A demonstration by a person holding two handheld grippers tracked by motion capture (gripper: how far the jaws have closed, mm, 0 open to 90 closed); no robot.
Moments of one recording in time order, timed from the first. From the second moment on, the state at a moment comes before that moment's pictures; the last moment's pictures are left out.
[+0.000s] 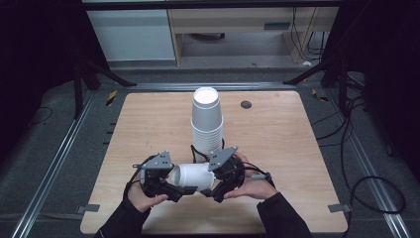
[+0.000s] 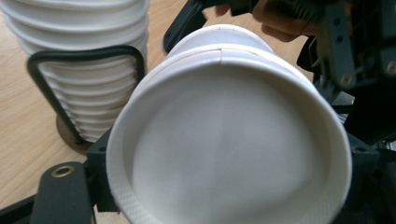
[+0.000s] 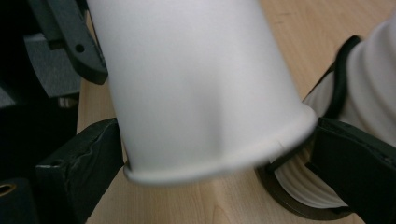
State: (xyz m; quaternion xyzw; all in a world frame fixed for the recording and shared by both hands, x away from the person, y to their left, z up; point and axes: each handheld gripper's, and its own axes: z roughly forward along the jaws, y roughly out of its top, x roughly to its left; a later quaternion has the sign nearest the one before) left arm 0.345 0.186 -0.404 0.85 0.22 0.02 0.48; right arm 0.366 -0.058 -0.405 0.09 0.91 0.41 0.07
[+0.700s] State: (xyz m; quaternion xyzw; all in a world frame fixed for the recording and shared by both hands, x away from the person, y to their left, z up) left arm 0.350 0.198 -0.410 0.81 0.19 0.02 0.56; right arm 0.360 -0.097 -0.414 0.14 0.86 0.48 0.01
